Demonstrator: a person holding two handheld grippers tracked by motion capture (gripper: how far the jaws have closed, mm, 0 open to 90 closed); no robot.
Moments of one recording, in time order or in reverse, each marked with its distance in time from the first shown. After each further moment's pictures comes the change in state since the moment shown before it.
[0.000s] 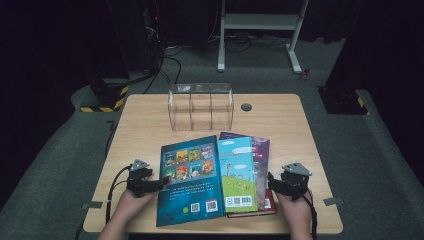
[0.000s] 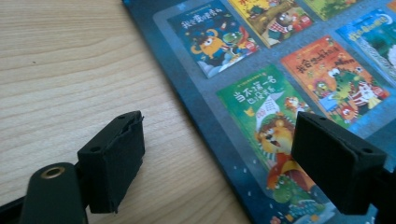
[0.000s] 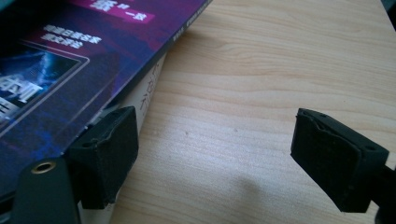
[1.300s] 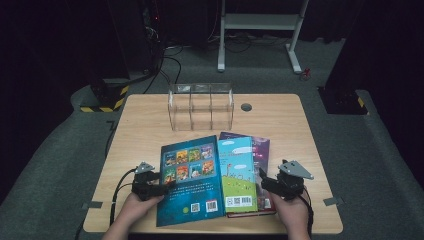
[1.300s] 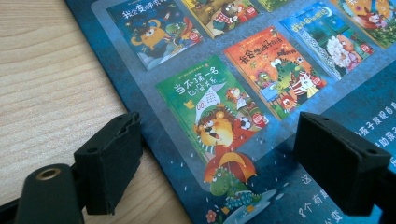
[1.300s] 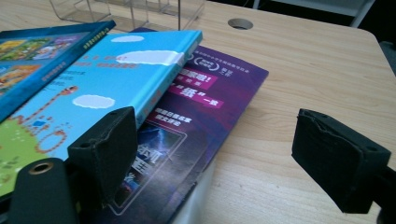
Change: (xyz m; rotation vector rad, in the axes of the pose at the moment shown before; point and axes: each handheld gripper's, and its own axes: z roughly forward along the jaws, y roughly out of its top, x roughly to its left) left arm -0.017 -0.003 0.002 0.005 -0.087 0.002; right arm 0.026 0.027 -0.041 -0.178 0.113 -0.031
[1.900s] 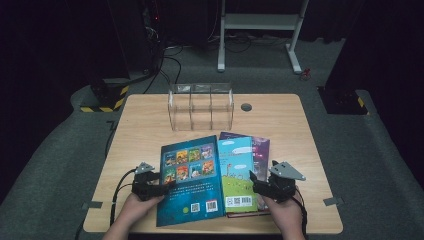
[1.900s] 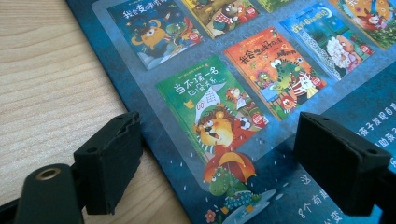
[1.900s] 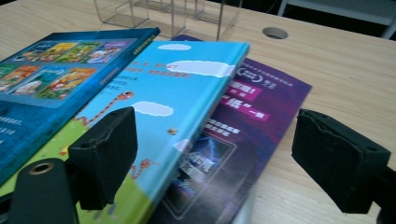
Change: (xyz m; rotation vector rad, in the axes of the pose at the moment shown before) left arm -0.001 -0.001 0.000 -0.006 0.004 -0.010; right arm 0.025 0.008 -0.004 -0.004 0.085 -0.035
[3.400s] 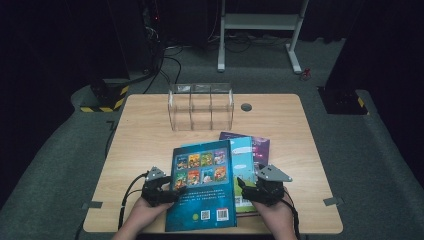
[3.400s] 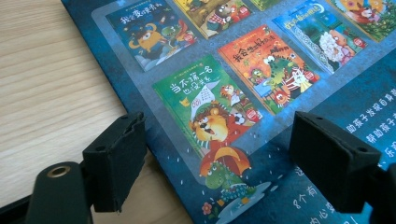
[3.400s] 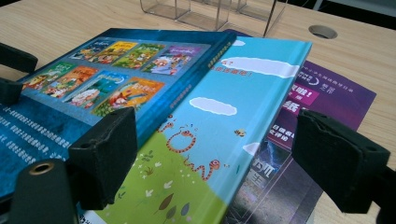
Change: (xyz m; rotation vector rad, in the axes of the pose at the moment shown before) left arm -0.044 -0.002 0.004 -0.014 -0.046 0.086; right arm 0.027 0.003 0.005 0.031 0.102 -0.057
